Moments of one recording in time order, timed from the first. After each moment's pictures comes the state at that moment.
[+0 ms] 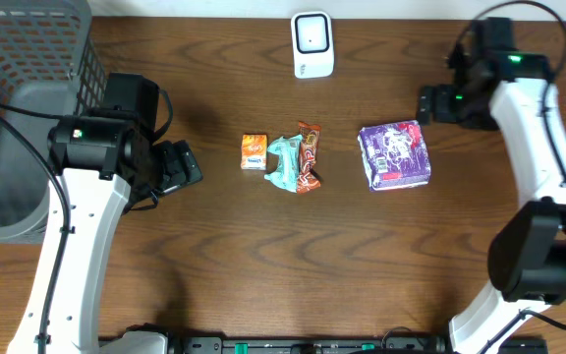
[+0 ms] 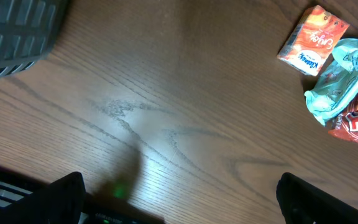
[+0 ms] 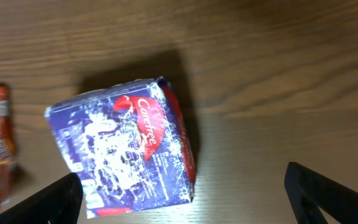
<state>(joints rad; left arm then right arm) -0.11 1.41 1.46 -1.44 -0.03 -0.54 -0.08 1.90 1.69 -1.08 -0.13 0.03</state>
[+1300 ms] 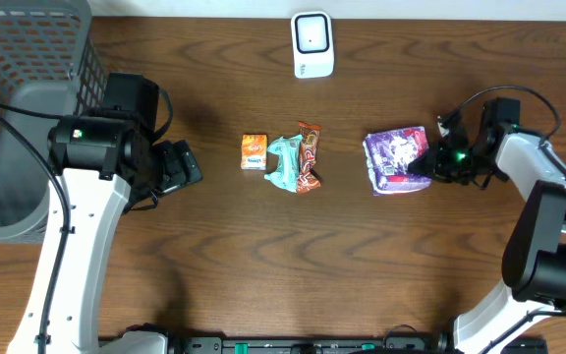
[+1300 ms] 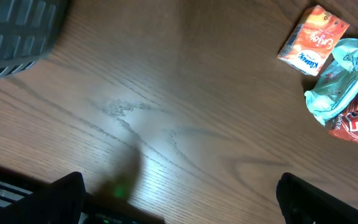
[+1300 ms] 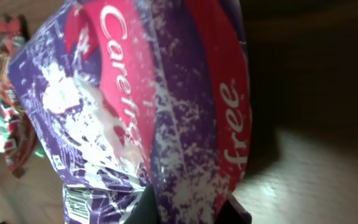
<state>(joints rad) -0.11 1.41 1.46 -1.44 -0.03 -0.54 -0.21 1.89 1.20 -0.76 -0.55 -0.01</state>
